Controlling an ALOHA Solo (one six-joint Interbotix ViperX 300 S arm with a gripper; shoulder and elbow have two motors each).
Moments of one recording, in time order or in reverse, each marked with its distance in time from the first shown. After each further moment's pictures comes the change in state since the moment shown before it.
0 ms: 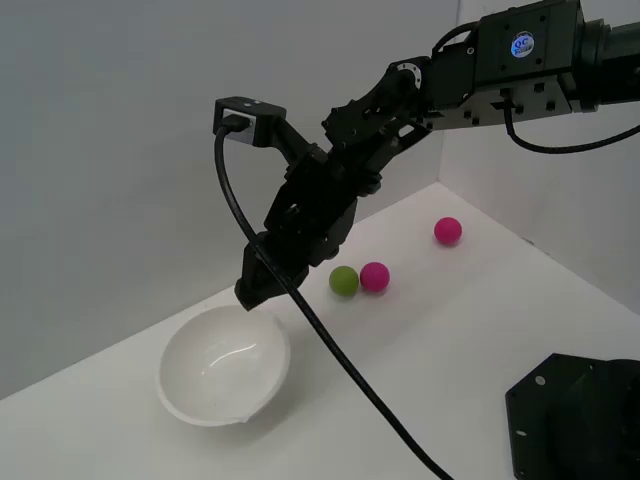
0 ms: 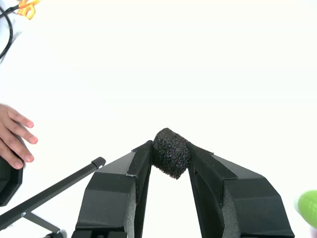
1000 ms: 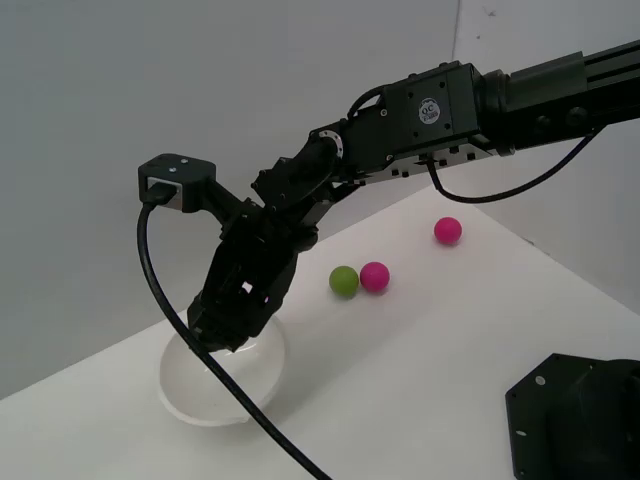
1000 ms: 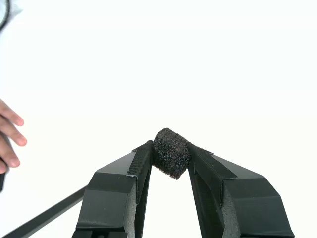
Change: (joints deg) arm -9.9 -8.2 -8.0 -2.8 -2.7 1.1 -8.8 1.1
